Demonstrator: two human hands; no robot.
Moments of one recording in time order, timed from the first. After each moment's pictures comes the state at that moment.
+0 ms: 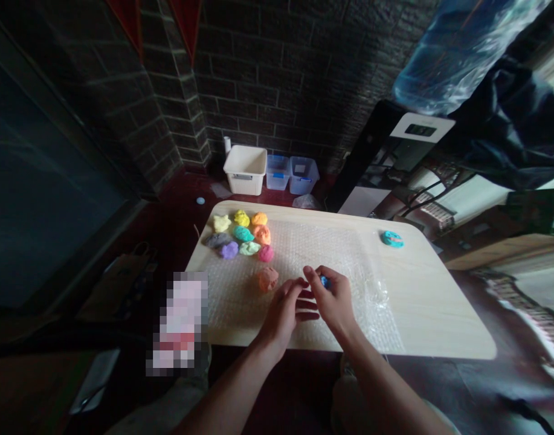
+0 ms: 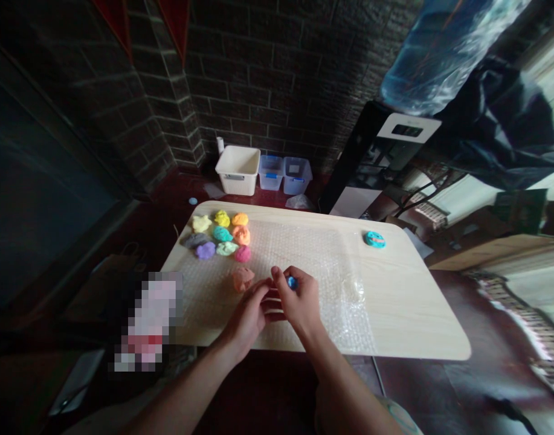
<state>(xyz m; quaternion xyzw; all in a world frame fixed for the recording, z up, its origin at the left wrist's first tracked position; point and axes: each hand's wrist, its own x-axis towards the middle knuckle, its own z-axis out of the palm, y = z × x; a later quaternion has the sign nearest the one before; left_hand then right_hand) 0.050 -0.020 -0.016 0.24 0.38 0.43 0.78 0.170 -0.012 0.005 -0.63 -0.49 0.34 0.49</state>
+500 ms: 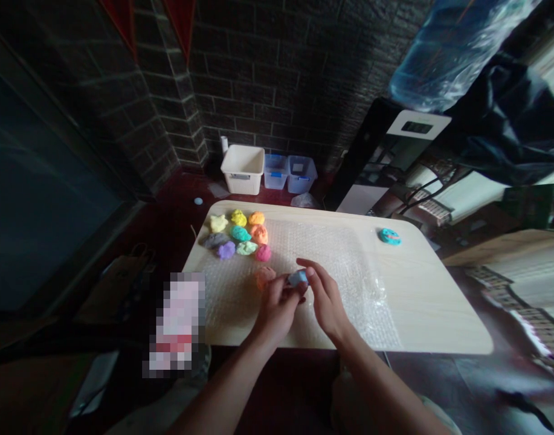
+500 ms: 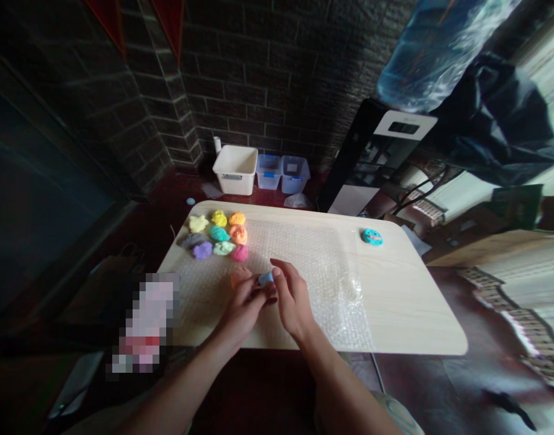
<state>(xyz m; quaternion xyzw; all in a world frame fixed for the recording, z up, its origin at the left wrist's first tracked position) 0.043 -0.012 -0.016 0.37 0.40 0.47 0.70 0.168 -0.020 0.003 -0.60 -0.57 0.32 0.46</state>
